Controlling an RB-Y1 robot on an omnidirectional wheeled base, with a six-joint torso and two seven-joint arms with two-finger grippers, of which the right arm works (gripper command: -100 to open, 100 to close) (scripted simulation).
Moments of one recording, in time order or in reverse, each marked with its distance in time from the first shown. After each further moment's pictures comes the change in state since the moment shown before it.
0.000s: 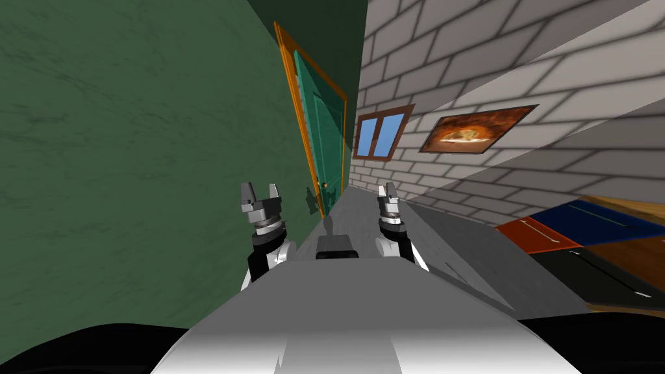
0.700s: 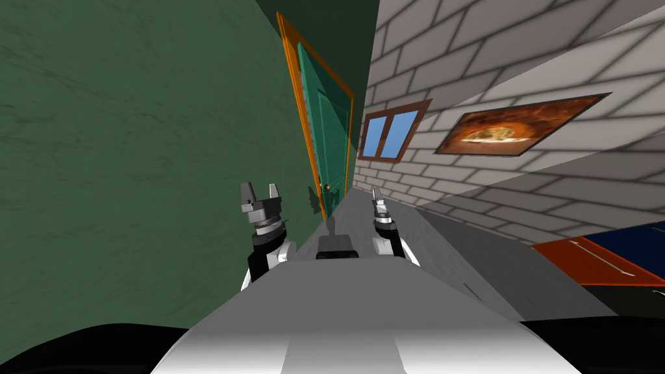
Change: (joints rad) arm -0.056 -0.015 -0.005 0.166 0.052 -0.024 0.113
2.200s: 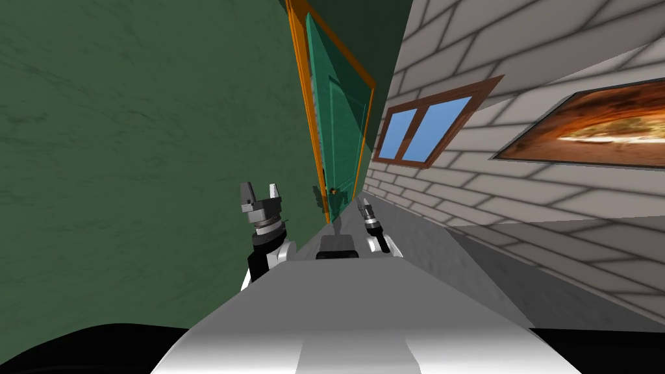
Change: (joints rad) arm -0.160 -0.006 -0.008 0.424 0.139 -0.050 0.301
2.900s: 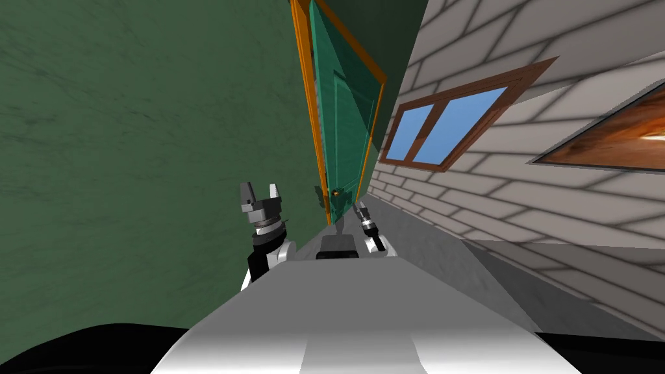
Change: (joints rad) arm -0.068 0.007 -0.003 0.191 0.062 -0.024 0.131
